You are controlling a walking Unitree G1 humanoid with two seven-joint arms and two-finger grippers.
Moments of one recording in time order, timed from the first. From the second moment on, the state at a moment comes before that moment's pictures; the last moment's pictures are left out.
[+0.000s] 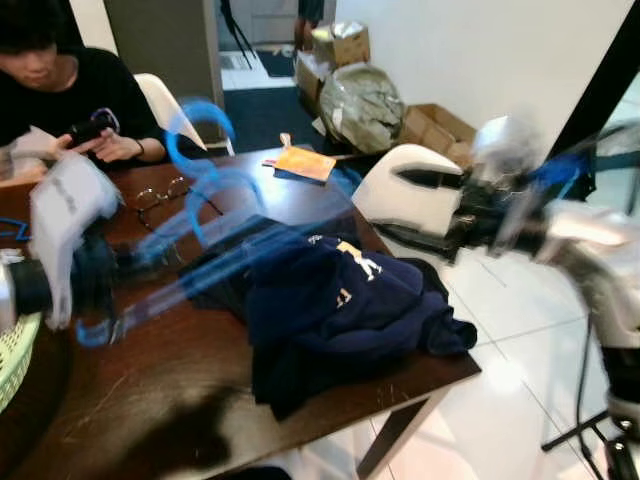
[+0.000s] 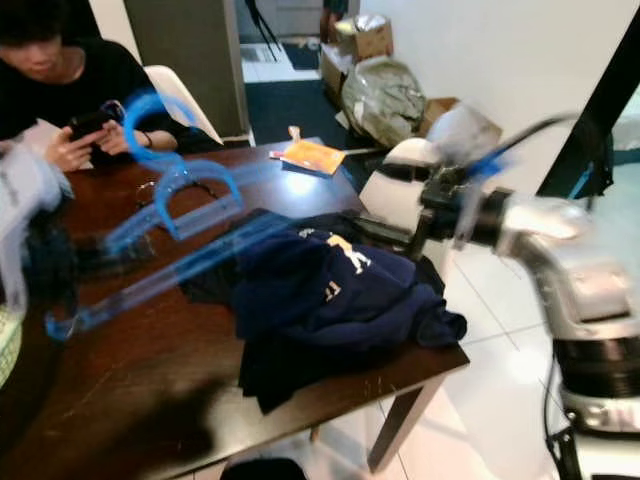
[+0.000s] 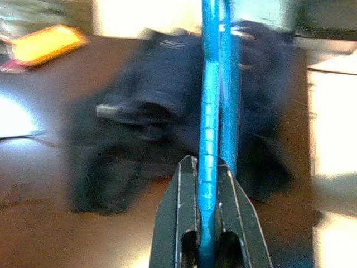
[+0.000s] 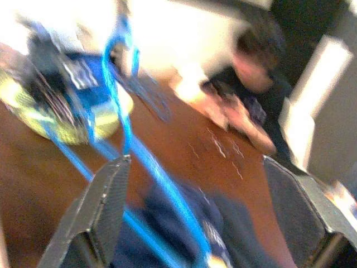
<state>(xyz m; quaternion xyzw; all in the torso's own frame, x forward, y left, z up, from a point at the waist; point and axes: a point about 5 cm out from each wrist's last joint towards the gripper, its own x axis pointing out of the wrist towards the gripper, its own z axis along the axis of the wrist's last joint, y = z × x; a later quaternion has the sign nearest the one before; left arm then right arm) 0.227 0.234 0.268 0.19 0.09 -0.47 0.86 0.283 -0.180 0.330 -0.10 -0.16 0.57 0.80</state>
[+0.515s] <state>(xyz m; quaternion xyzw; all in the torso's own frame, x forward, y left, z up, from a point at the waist) 0.209 0.222 0.285 0.20 0.13 -0.60 0.77 0.254 -0.120 0.305 -0.24 -0.03 0.73 0.63</state>
